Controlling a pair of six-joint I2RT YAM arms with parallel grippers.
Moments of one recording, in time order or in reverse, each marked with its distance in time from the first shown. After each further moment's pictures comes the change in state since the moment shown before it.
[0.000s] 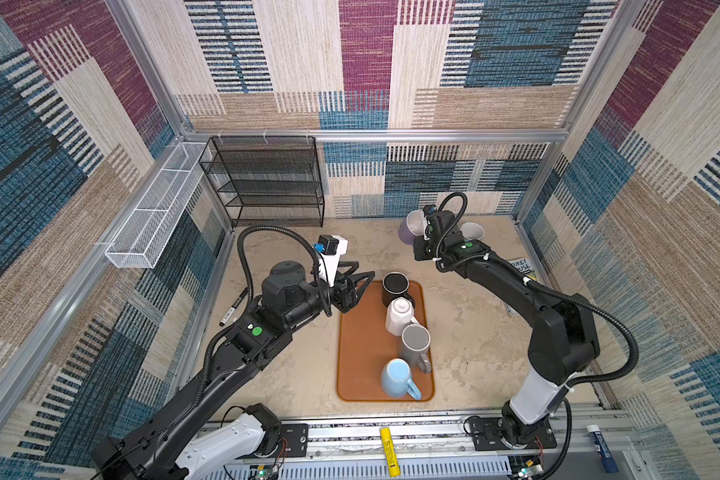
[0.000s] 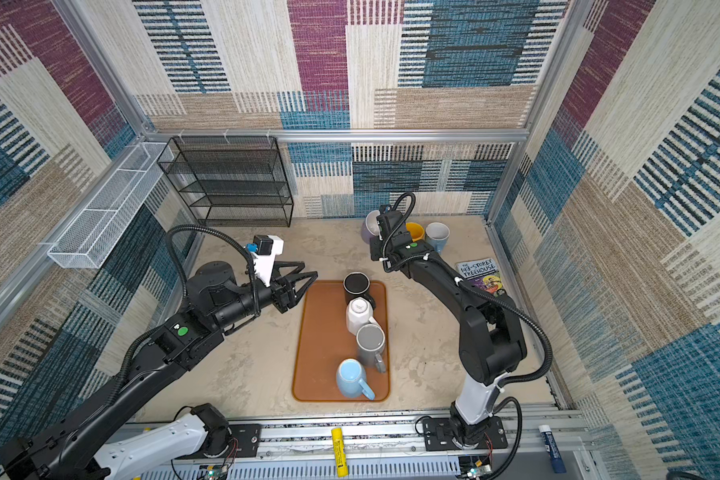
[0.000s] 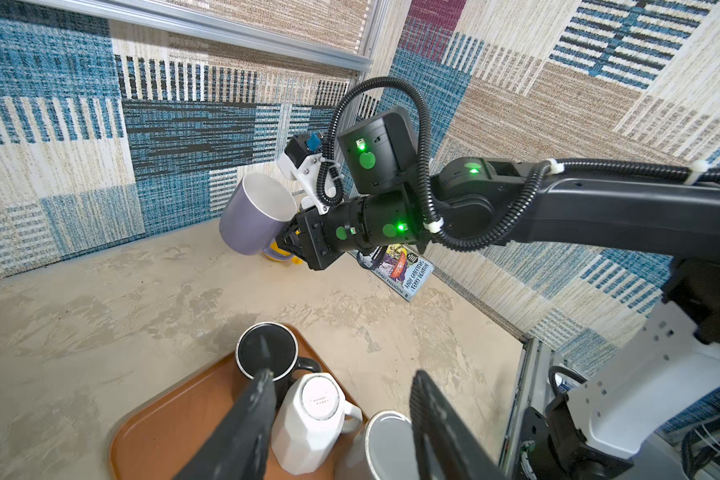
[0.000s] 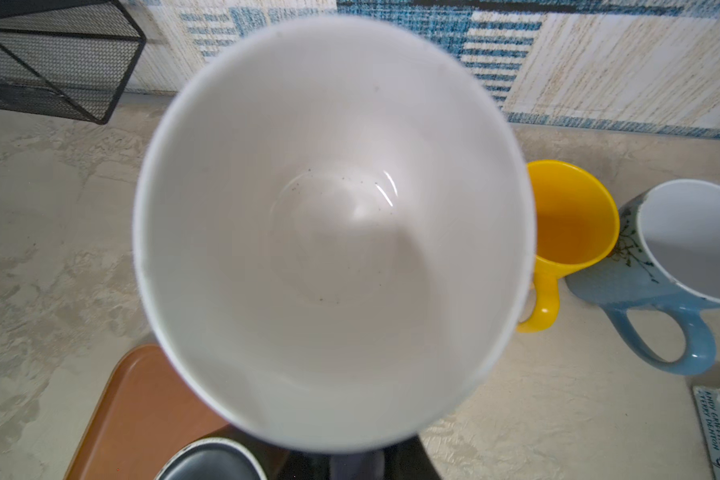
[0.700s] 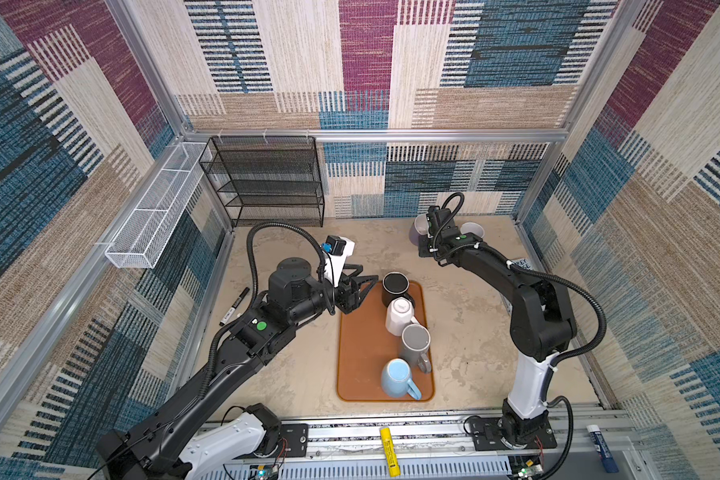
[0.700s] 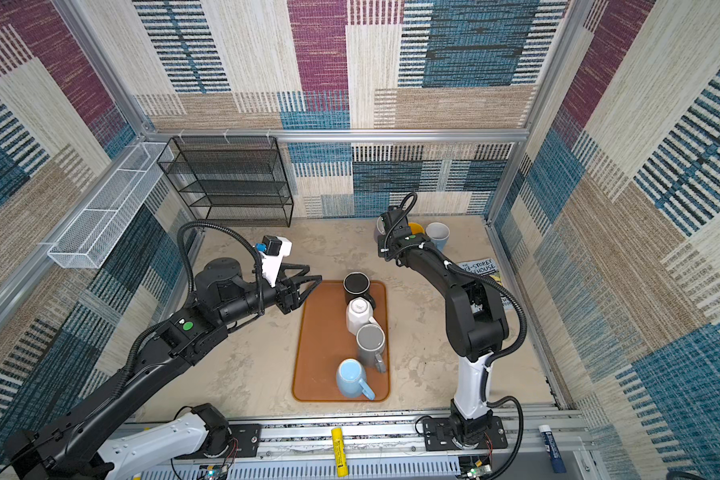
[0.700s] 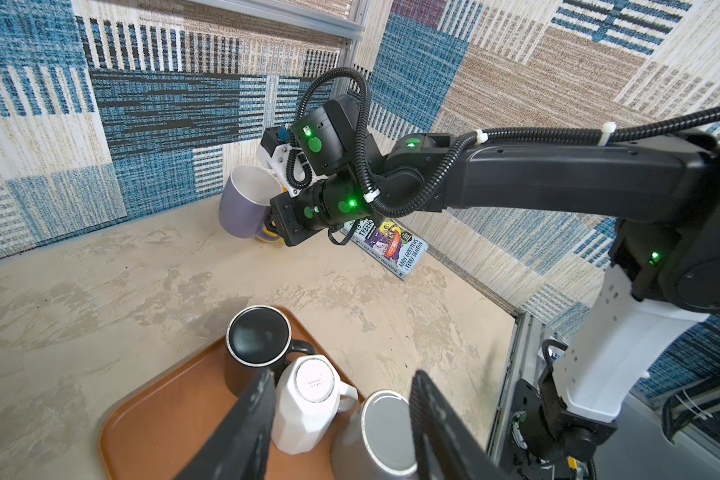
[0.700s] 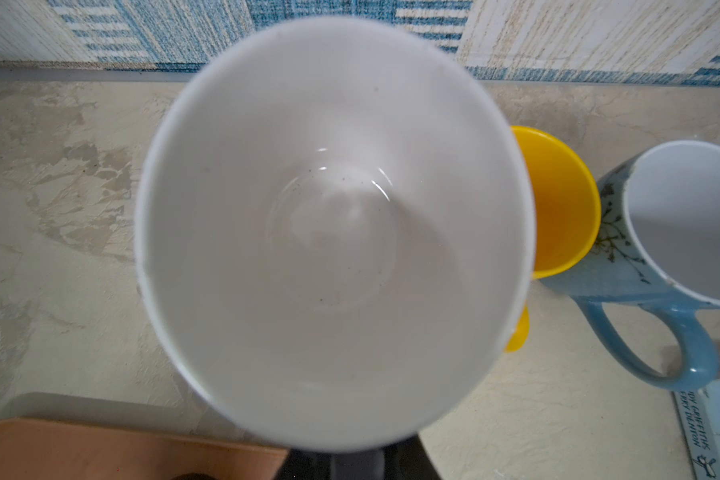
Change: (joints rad) left arm 0.002 0.039 0.021 -0.042 0.048 0.023; right arm -0.072 0.171 0.111 -0.034 0.037 0.012
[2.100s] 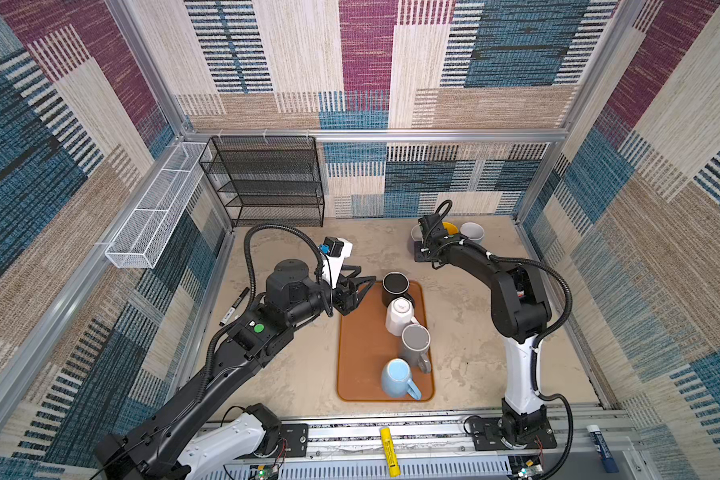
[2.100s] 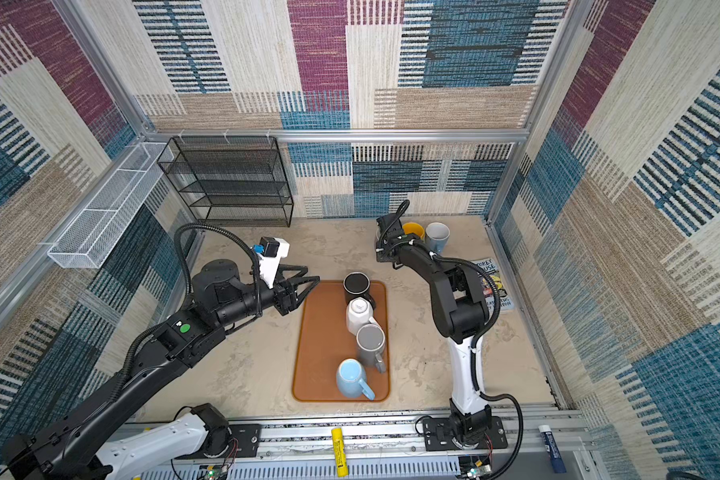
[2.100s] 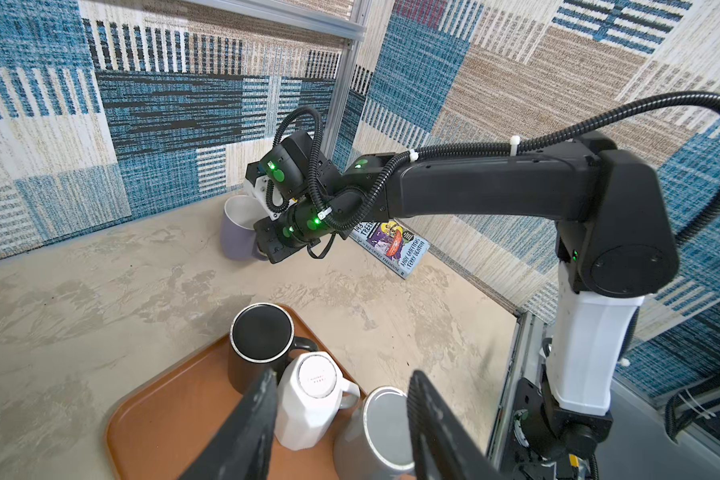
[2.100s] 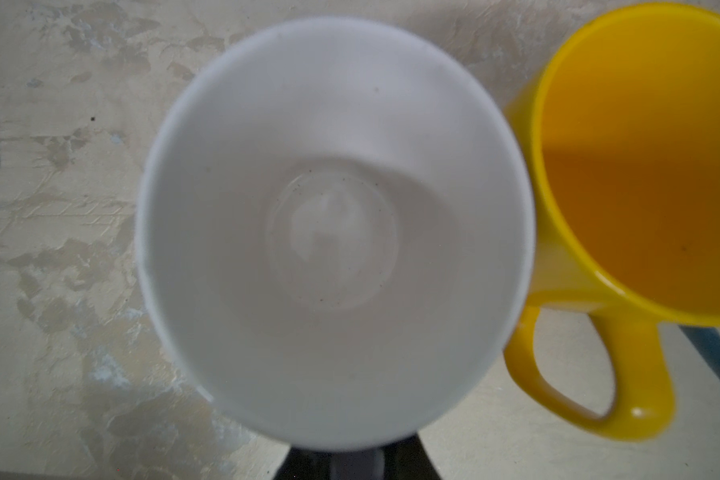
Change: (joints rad) left arm 0.007 -0.020 -0.010 -0.008 0.000 0.003; right arm -0.011 0.198 0.104 -0.045 0.000 0.014
